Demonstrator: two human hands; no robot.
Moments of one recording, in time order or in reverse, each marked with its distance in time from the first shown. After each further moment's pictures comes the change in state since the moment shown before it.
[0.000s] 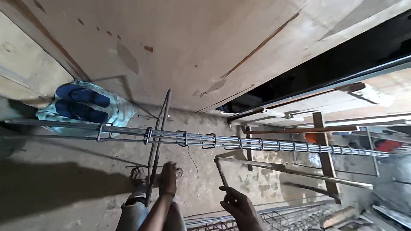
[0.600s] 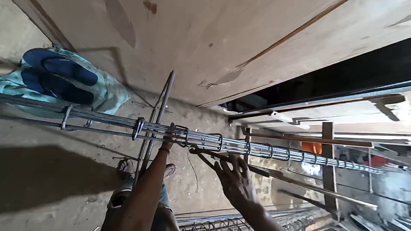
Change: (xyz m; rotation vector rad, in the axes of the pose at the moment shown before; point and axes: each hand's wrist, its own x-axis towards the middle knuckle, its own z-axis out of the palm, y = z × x) left_hand 0.197 0.007 0.061 0.100 -0.163 0.323; right_hand 0.128 -0.013 0.008 -1.339 0.337 -0.784
